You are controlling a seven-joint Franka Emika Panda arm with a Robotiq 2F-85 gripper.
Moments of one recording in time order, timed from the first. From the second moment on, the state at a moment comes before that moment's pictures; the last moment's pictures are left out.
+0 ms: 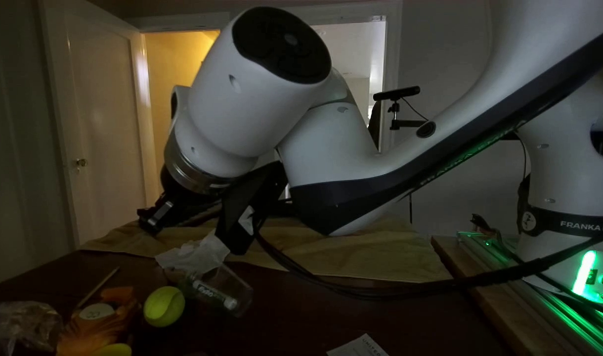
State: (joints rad) arm 1.55 1.10 -1.22 -2.03 -0.12 2.87 0.87
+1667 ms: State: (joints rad) arm 0.90 0.63 -0.63 -2.02 -0.17 3.39 0.49
